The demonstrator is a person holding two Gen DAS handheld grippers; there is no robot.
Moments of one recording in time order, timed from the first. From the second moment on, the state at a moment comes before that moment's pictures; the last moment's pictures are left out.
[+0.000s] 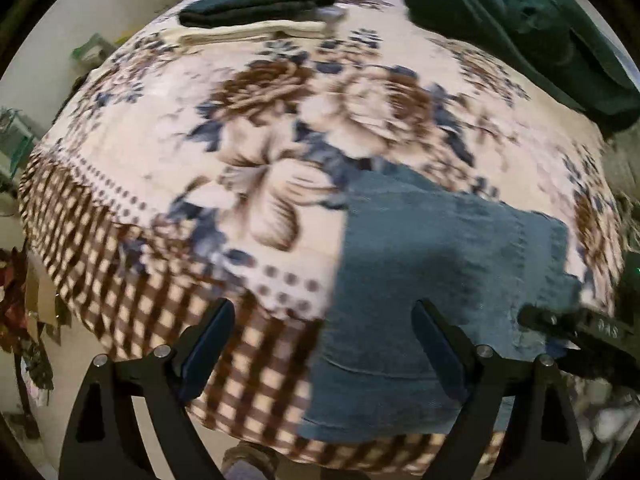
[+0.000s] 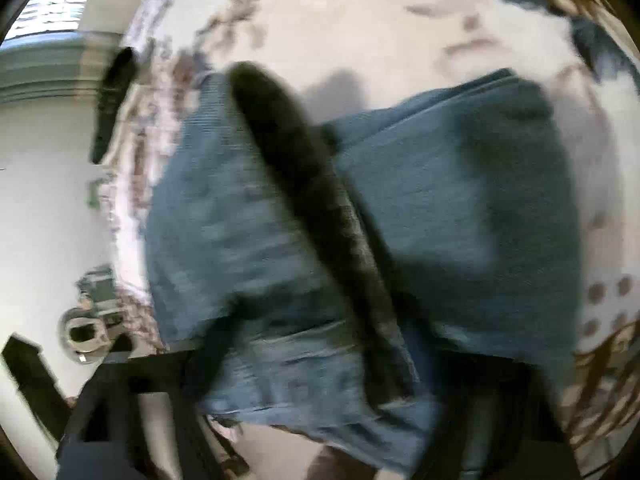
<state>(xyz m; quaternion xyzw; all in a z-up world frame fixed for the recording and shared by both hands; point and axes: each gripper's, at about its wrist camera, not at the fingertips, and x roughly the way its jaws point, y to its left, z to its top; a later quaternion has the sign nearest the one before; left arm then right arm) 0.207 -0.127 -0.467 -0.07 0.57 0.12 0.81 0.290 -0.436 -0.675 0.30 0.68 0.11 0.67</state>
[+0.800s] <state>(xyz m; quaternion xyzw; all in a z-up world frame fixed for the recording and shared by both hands) 0.305 -0.178 -0.506 -0.19 0.61 0.00 0.77 0.208 -0.627 -0.637 0.28 0.66 -0.08 0.70</state>
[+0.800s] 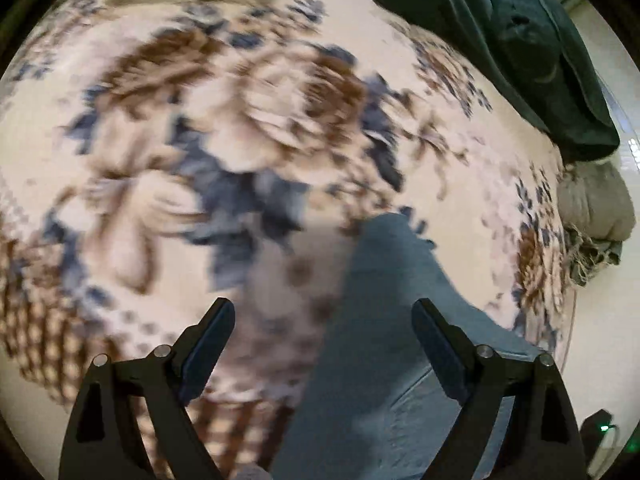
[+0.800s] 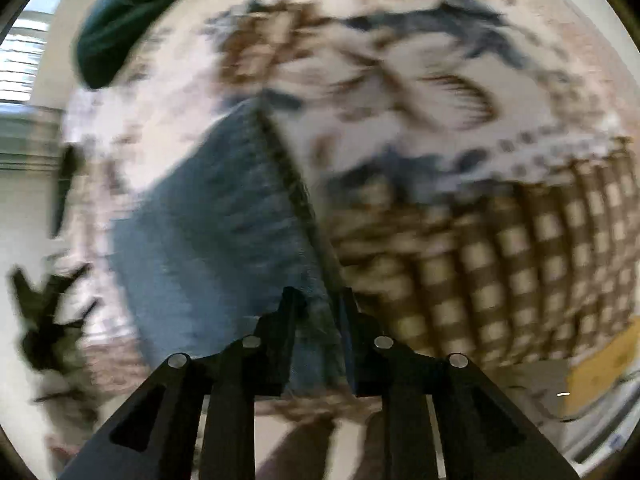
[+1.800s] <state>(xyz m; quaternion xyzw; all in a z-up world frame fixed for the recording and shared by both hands) 0.343 -0.184 -0.543 -0.27 0.62 -0.08 0.73 0.273 -0.629 -0.641 0.40 0.58 0.00 0.71</state>
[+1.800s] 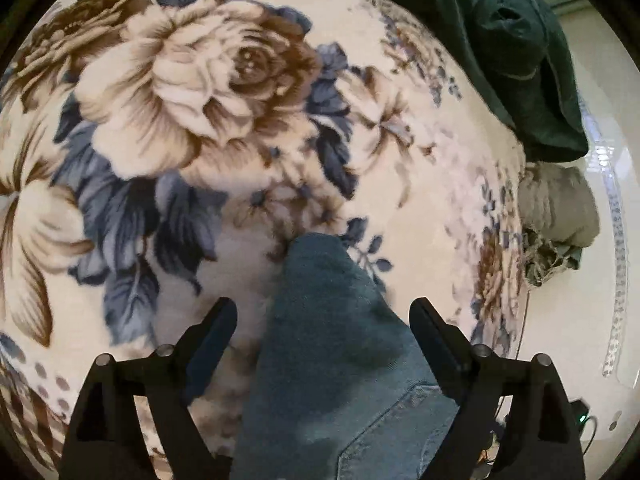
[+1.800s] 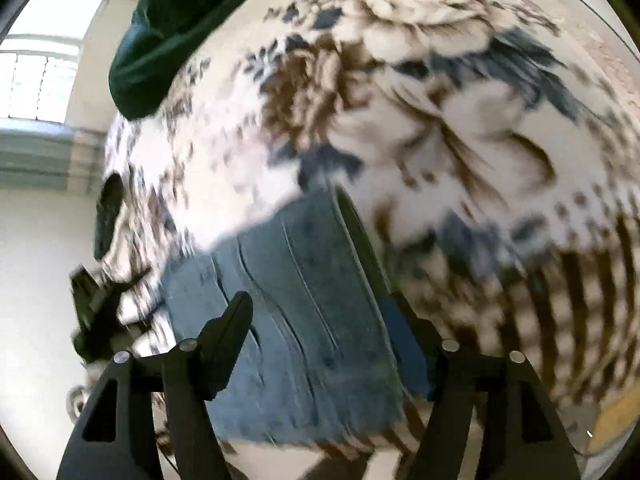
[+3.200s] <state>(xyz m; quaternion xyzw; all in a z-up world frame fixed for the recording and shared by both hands) 0.200 -0.196 -0.562 -0.17 0.68 -0.10 0.70 0.152 -0.620 -0.690 0.48 0.62 -0.05 0.62</state>
